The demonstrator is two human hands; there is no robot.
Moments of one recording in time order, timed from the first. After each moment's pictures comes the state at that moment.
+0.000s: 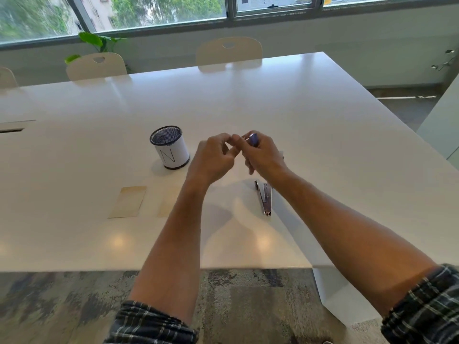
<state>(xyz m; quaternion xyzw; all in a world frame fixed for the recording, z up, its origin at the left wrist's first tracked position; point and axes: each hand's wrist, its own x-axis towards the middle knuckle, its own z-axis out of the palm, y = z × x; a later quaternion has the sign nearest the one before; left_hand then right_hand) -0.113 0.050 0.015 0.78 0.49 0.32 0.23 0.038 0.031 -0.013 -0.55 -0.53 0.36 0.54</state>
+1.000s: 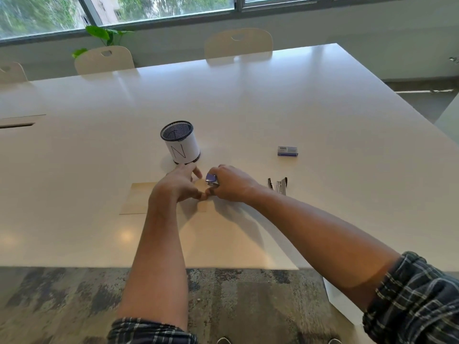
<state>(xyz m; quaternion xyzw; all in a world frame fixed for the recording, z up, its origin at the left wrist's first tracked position) -0.218 0.068 -0.019 0.73 0.64 0.03 0.24 -0.053 0.044 -0.047 -0.60 -0.75 0.23 0.16</state>
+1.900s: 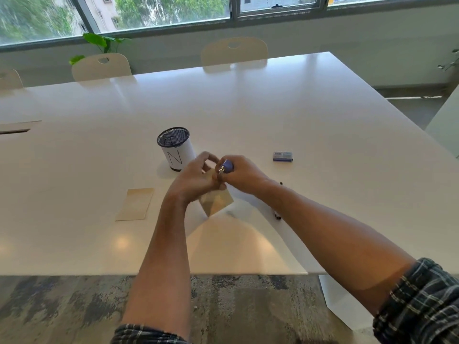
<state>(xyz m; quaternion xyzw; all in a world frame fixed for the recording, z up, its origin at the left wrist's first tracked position) -0.186 0.062 -0.019 0.73 0.50 0.26 0.37 -0.014 0.042 -0.033 -0.58 -0.63 0.36 0.37</state>
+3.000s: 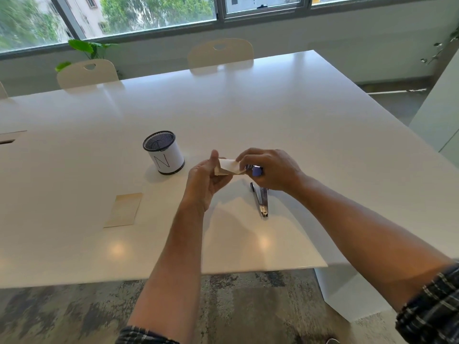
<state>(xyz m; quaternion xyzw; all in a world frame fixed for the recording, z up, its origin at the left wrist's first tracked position) -0.123 0.047 -0.036 0.40 0.40 0.44 0.70 0.086 0.013 -0.034 -0.47 -0.83 -0.03 0.29</state>
